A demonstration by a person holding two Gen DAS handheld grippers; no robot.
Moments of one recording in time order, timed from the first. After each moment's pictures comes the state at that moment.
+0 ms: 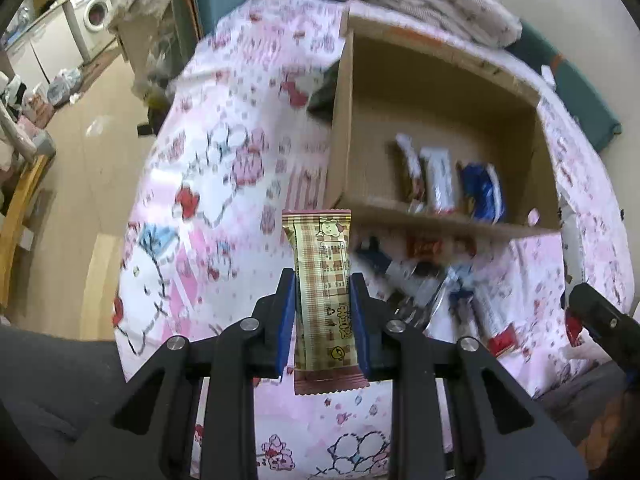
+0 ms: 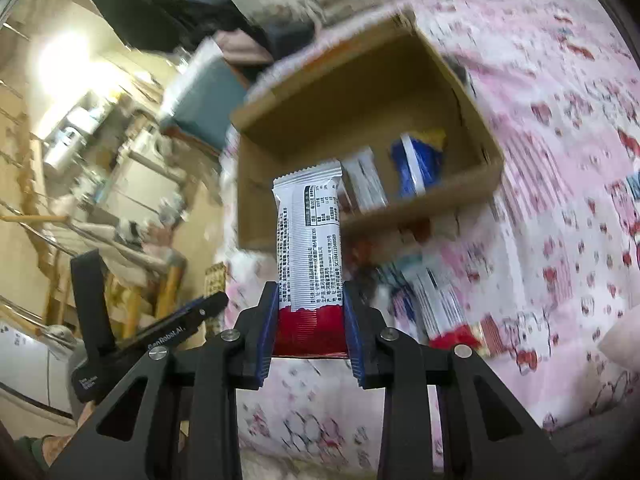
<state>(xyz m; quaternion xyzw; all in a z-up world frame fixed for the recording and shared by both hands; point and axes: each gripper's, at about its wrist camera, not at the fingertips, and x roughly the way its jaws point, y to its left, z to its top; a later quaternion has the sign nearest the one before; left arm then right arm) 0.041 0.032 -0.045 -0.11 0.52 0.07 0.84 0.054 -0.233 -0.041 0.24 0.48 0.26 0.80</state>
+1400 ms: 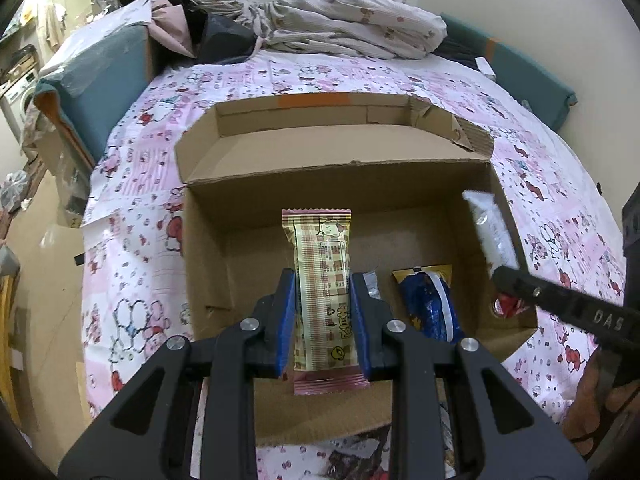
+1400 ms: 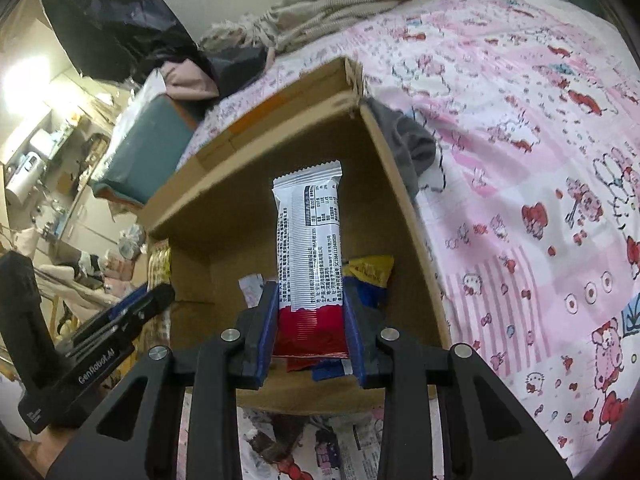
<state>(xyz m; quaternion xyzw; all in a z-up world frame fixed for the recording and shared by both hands) 0.190 -0.032 -0.032 -0.03 0.46 -0.04 0.89 0.197 -0.256 -0.065 0.21 0.50 0.19 0.82</state>
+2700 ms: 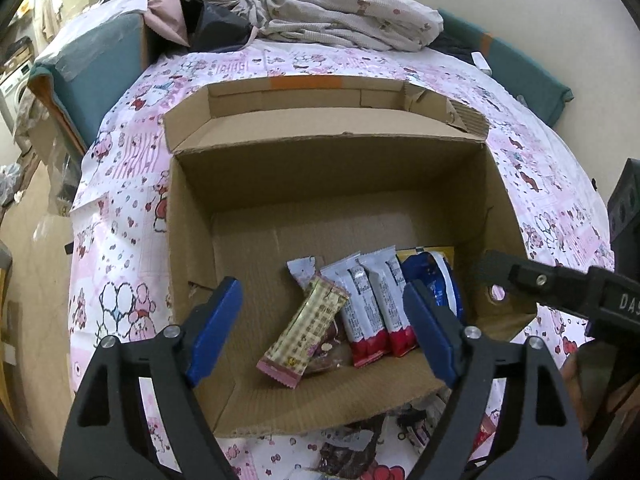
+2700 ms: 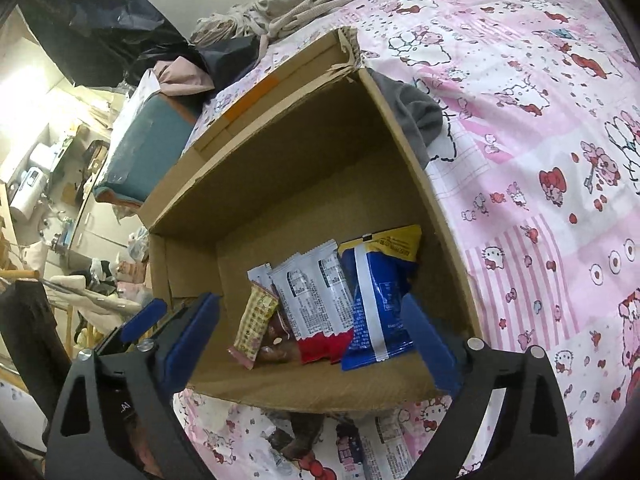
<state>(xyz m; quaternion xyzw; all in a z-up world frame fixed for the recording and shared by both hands) 0.177 -0.031 -0.043 -0.04 0.47 -0.04 0.88 0.197 -0.254 -0.075 0.25 0.51 0.19 0.80</state>
